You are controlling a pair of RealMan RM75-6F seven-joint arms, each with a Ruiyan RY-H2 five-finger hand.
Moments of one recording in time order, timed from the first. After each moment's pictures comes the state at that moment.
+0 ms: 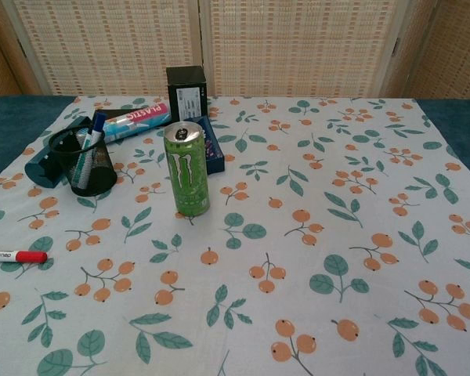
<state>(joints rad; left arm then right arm) -0.13 -1.17 -0.07 -1.47 1.46 1.47 0.12 0.07 -1.12 0.04 -1.66 -1.53 1.49 -0.17</state>
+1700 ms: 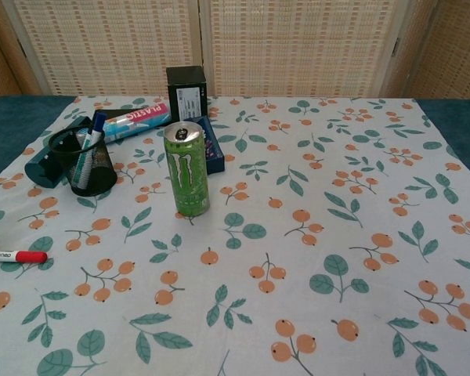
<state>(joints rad) -0.12 -1.37 -0.04 -1.71 1.41 1.46 0.41 0.07 -1.11 0.05 -1.67 -1.53 1.49 -0.17</state>
